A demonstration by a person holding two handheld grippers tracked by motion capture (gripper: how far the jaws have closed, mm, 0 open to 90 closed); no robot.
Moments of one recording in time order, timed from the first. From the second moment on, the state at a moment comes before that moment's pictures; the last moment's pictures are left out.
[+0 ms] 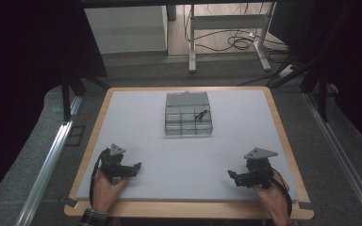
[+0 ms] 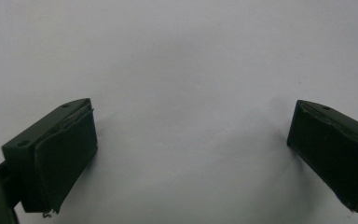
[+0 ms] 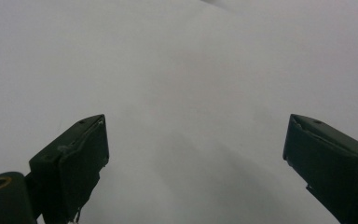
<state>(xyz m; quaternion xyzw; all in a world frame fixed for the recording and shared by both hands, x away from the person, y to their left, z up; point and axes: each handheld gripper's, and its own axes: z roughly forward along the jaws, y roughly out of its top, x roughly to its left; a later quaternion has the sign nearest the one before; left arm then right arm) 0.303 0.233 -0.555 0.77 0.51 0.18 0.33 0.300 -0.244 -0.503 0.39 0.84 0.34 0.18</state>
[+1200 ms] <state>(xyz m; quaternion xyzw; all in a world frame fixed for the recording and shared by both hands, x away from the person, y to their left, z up) 0.303 0.233 -0.555 0.77 0.51 0.18 0.33 0.263 -0.268 -0.547 0.38 0.80 0.40 0.22</state>
